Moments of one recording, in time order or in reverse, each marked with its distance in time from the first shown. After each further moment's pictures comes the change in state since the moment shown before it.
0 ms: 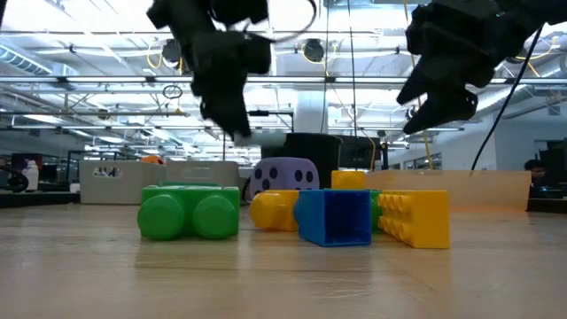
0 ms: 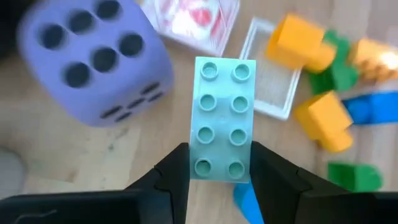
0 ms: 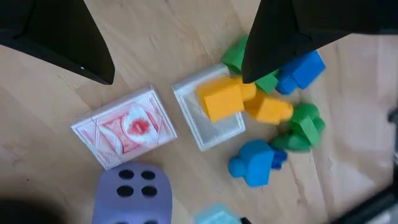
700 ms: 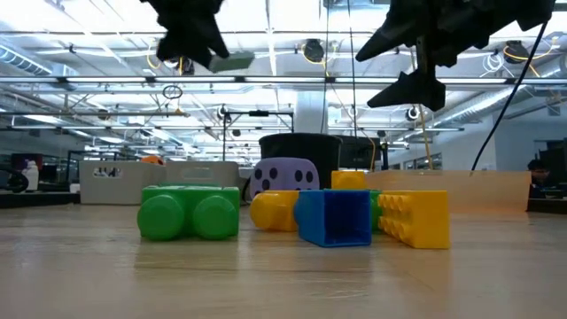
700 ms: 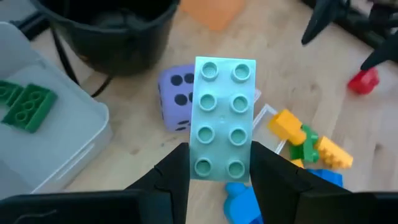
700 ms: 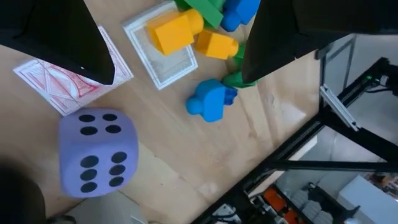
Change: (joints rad) left arm 0.006 -0.360 0.001 -0.138 -0.209 -0.317; right arm -0.096 0.000 0.000 0.257 -0.080 0.016
